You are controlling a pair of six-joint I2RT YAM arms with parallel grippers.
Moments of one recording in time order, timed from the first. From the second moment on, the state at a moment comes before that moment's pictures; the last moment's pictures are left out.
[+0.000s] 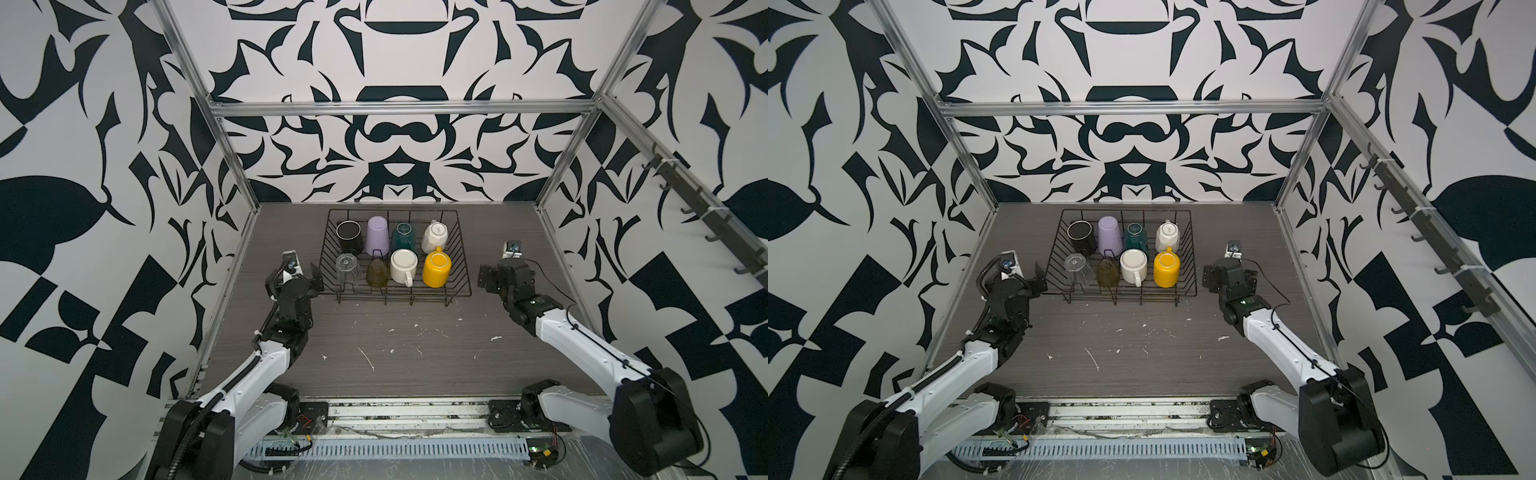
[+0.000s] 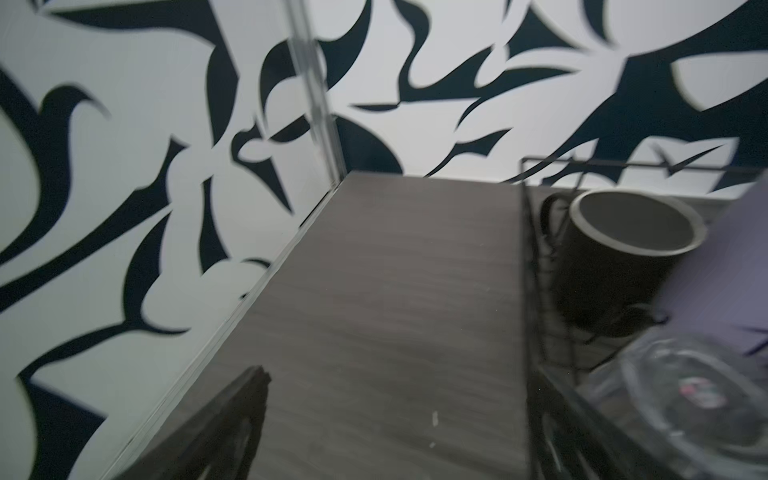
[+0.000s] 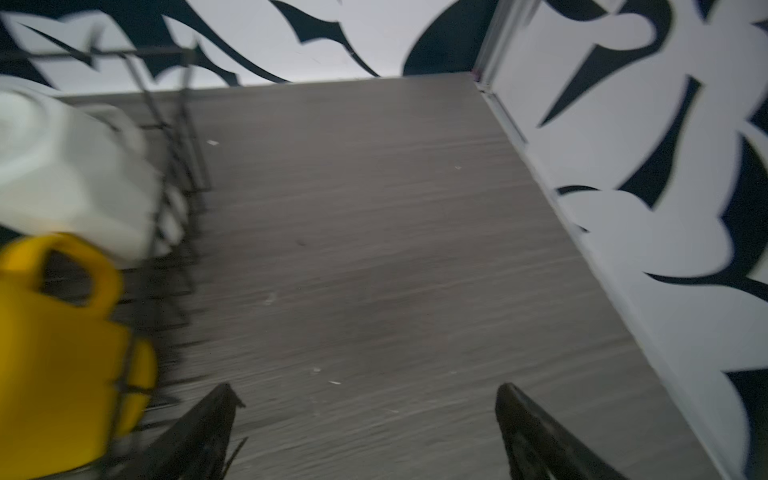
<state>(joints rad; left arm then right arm) -0.28 1.00 0.30 0.42 -0.58 -0.06 0.28 1.16 0.57 -0.07 0.48 0.23</state>
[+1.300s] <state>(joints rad) -0.04 1.57 0.32 0.93 -0.32 -0.05 0.18 1.58 0.31 0.87 0.43 -0.02</state>
